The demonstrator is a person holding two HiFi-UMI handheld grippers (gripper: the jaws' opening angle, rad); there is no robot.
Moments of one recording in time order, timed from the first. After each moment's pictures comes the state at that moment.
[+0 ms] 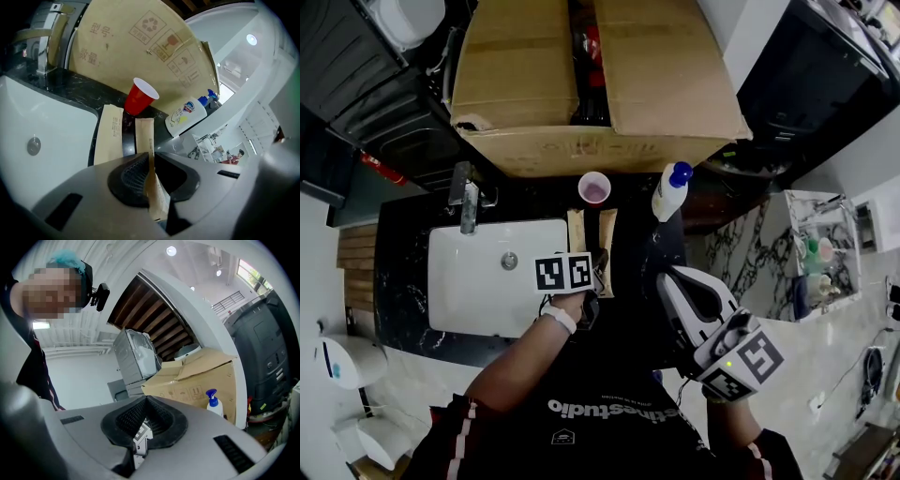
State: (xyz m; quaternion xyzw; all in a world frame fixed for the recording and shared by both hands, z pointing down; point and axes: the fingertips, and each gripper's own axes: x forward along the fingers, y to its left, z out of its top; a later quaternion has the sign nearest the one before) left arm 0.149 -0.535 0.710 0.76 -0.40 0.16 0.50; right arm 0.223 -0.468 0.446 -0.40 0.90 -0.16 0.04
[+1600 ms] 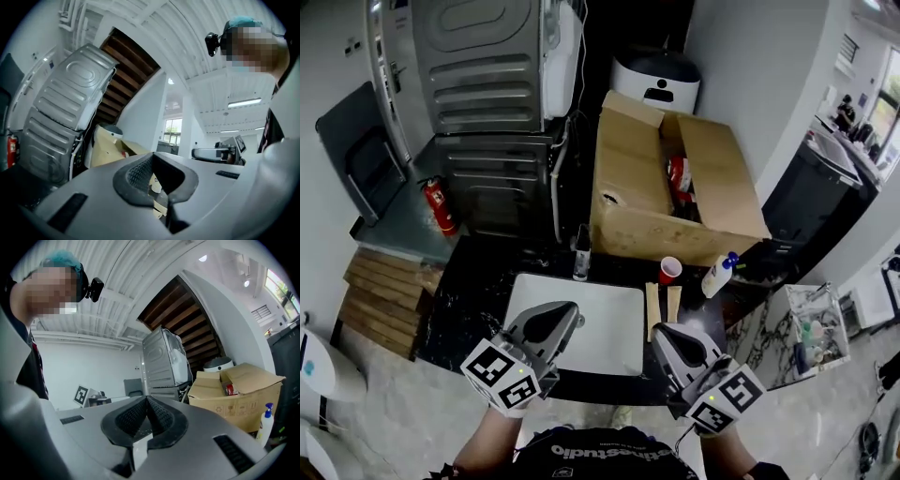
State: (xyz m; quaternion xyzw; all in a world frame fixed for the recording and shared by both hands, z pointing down) left arm -0.168 -0.367 0.379 0.90 -0.41 -0.11 0.07; right arm -0.033 -0.340 0.354 -0.34 0.94 -0.06 0.02
